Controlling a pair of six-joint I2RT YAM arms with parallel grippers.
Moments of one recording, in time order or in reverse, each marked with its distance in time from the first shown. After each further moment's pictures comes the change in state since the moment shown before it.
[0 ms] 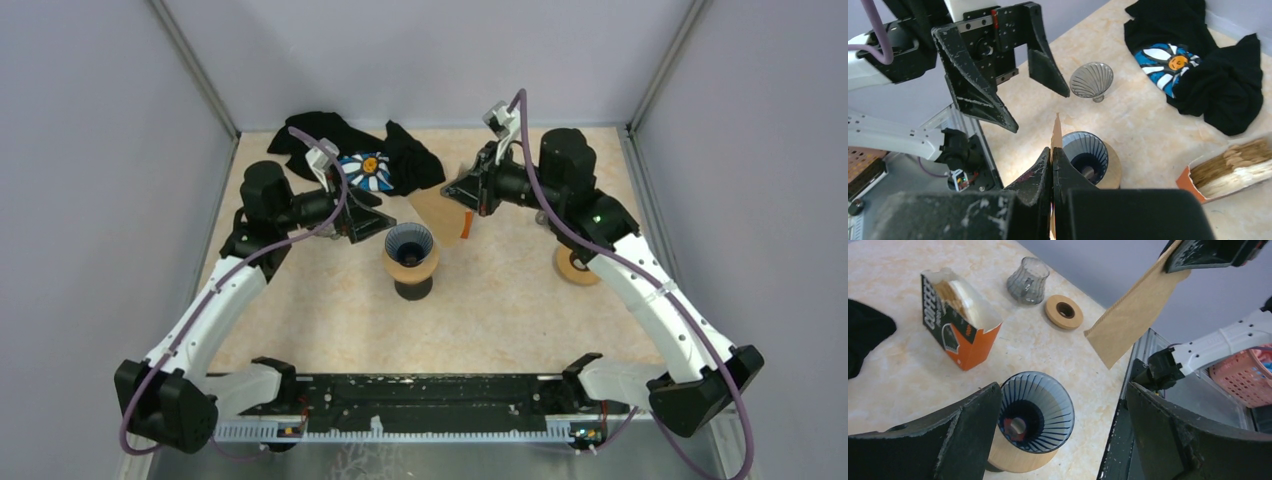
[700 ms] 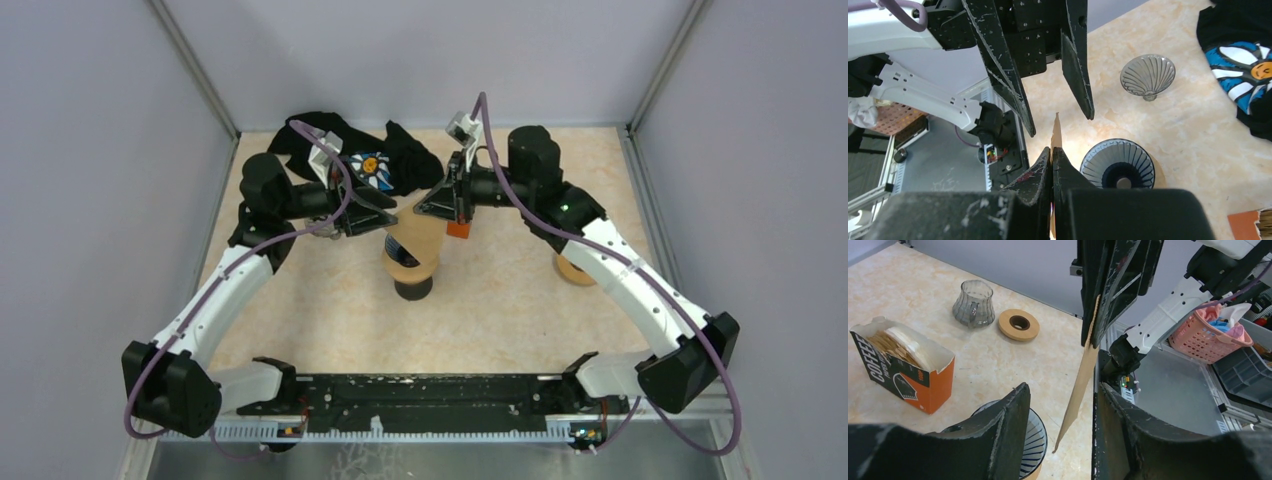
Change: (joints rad) left arm -0.010 0.089 0.041 0.264 0.278 -0.087; right arm 0.055 0.111 0.001 0.085 -0.216 -0.002
